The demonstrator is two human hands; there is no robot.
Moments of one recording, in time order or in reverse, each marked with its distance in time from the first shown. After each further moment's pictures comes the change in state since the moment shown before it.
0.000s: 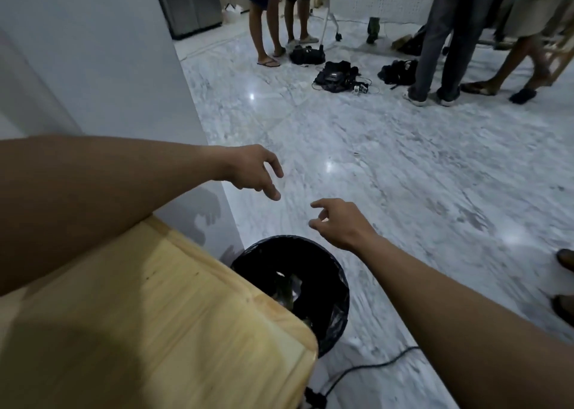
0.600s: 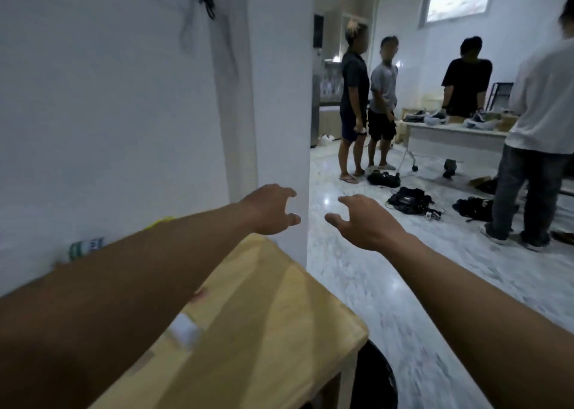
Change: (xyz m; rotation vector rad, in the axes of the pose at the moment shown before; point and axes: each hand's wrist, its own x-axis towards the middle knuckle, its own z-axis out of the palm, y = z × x) left_hand -0.256 0.013 -0.052 0.244 0.658 -0.133; right_hand -0.118 -0.209 -0.127 -0.356 0.232 -0.487
